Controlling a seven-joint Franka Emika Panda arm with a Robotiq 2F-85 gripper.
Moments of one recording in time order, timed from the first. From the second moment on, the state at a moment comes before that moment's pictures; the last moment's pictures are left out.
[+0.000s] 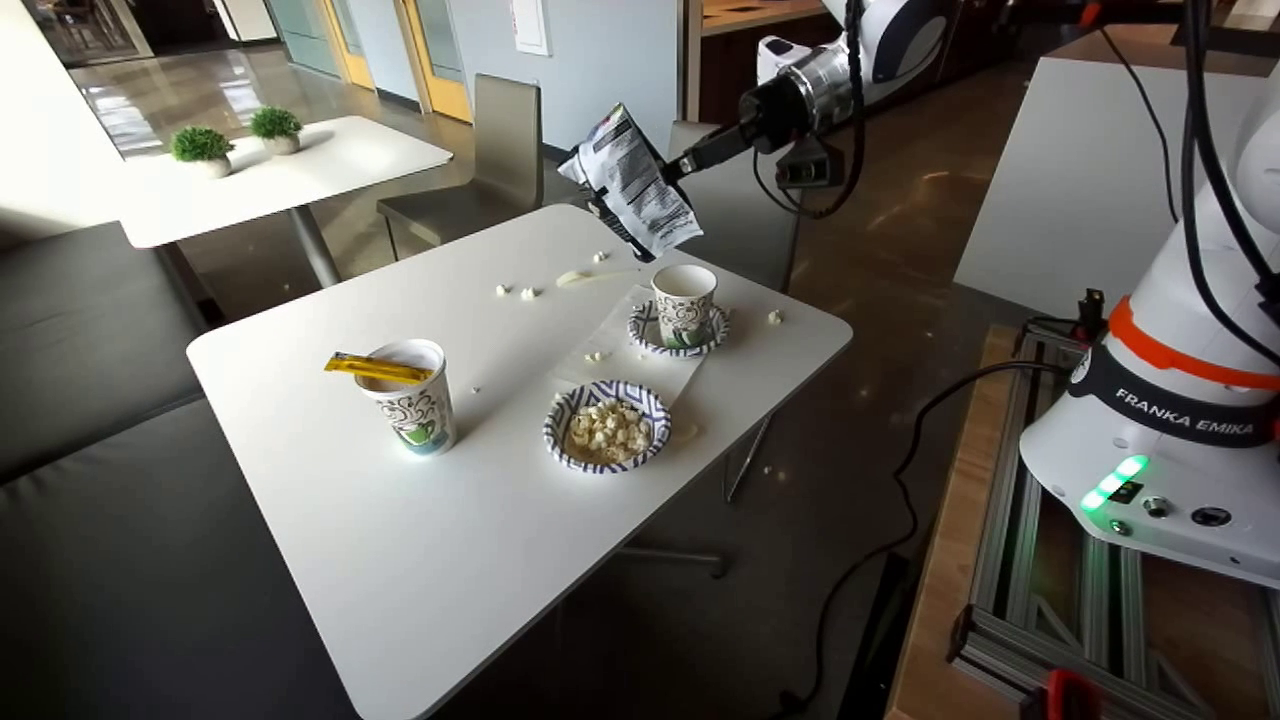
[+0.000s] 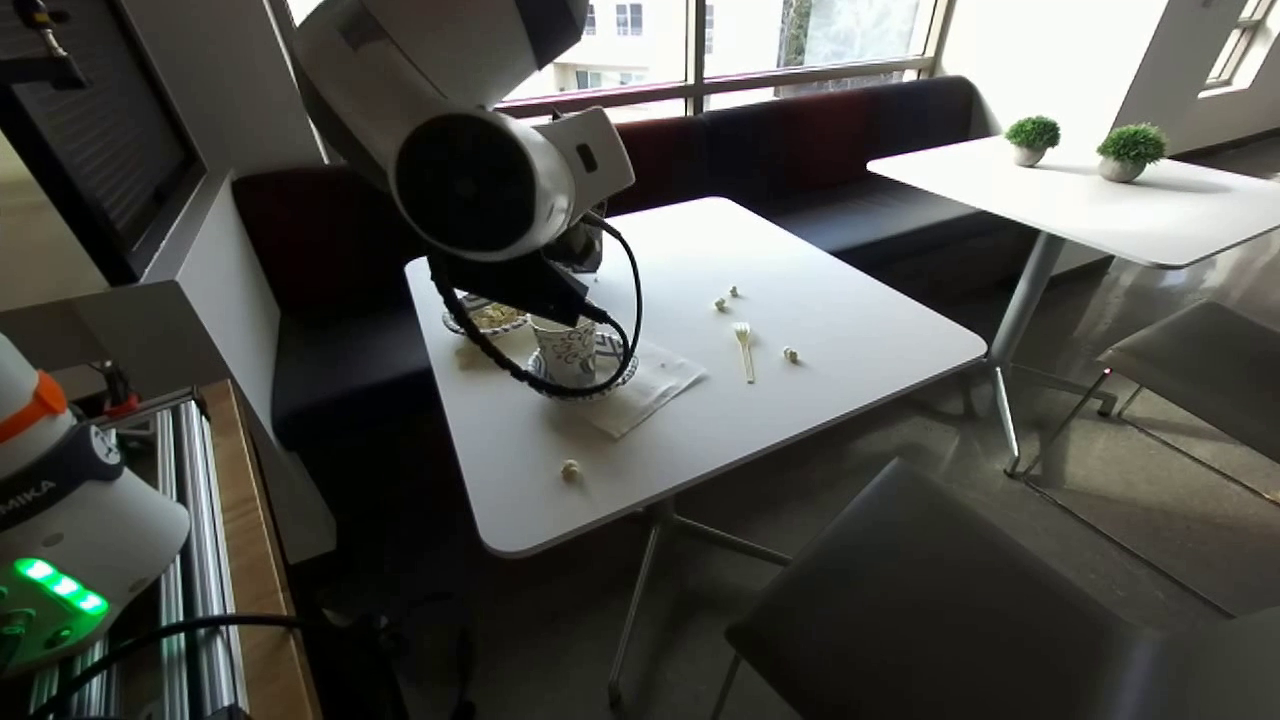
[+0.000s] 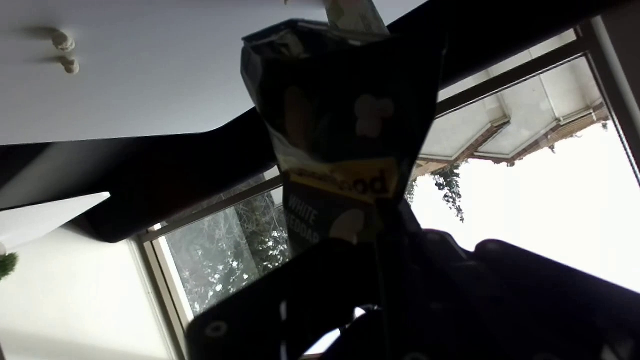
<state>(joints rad) -0.21 -0.02 -0.20 -2.56 1.50 1.96 -2.13</state>
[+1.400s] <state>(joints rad) 0.12 0.38 0.18 -2.14 1.51 3.26 -2.26</state>
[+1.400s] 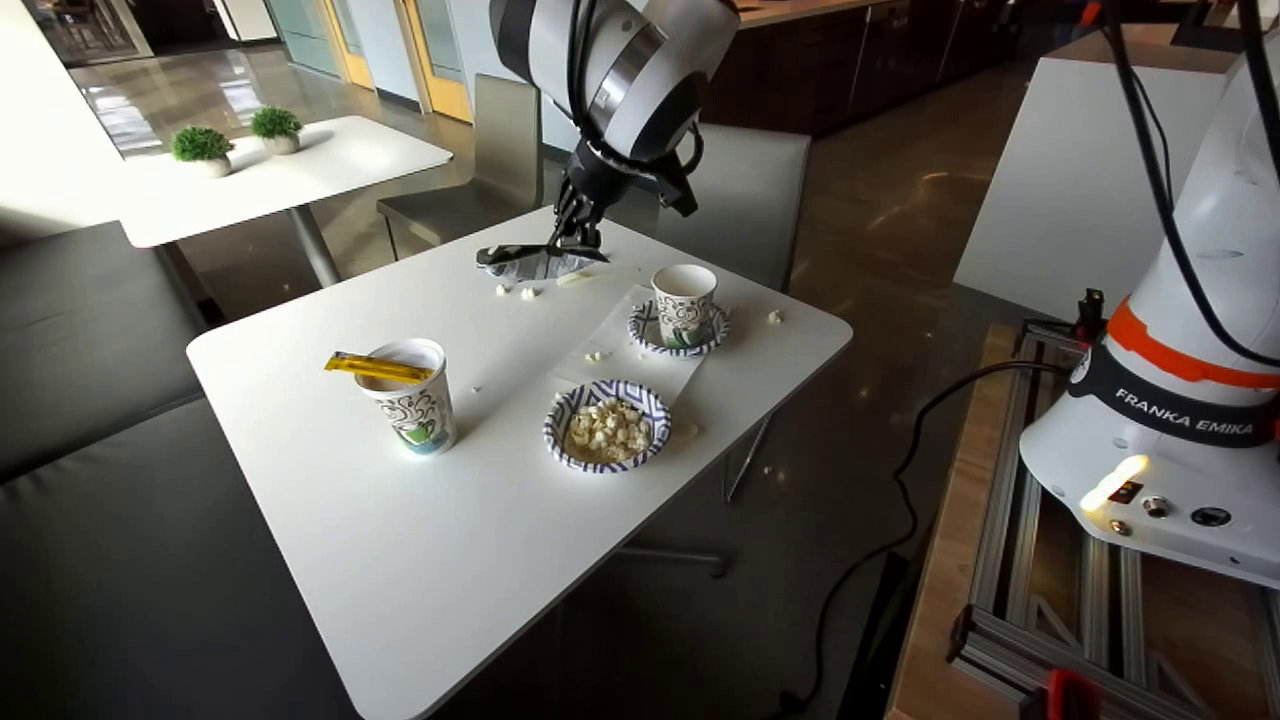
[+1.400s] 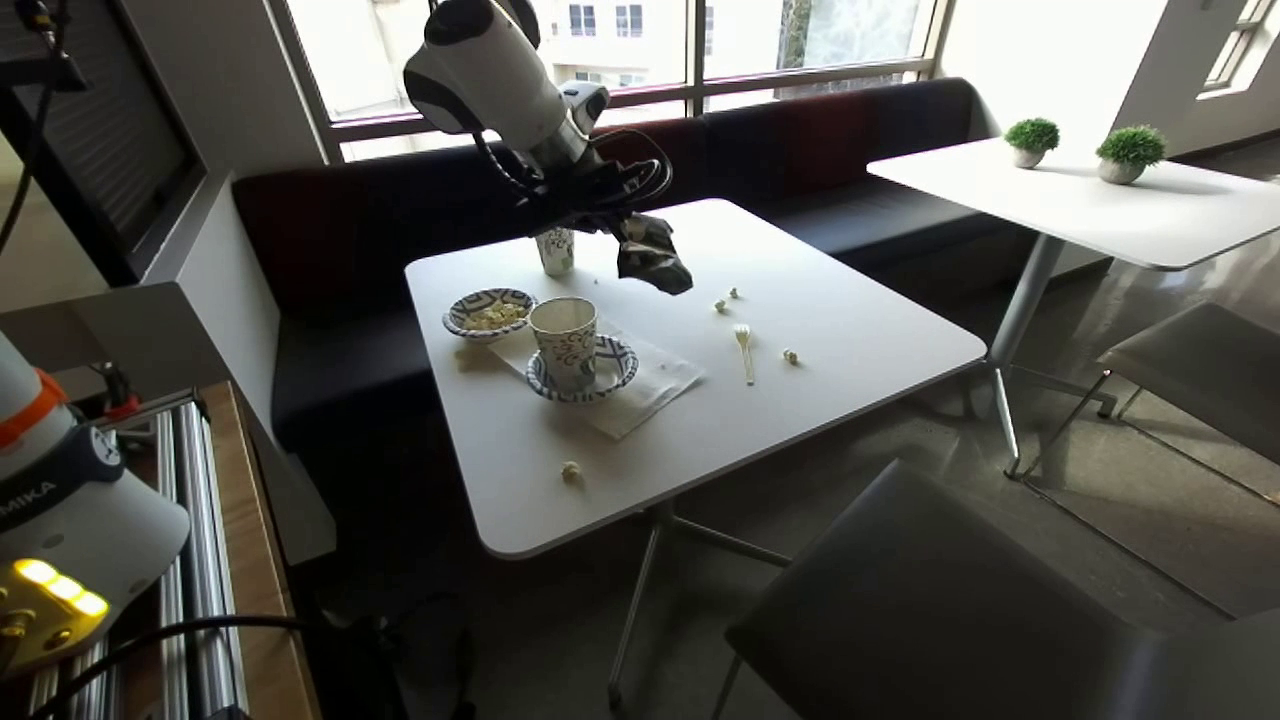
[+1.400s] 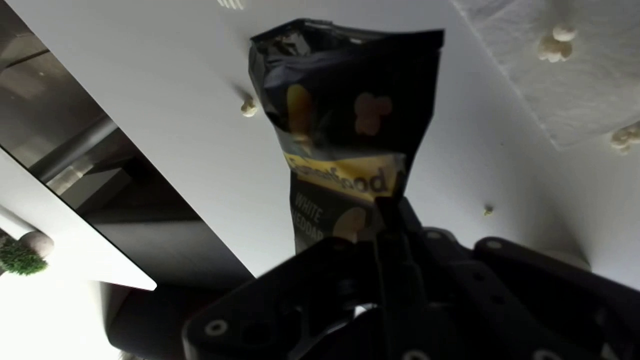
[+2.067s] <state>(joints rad) 0.17 0.59 0.14 -2.08 1.49 3.33 -2.23</state>
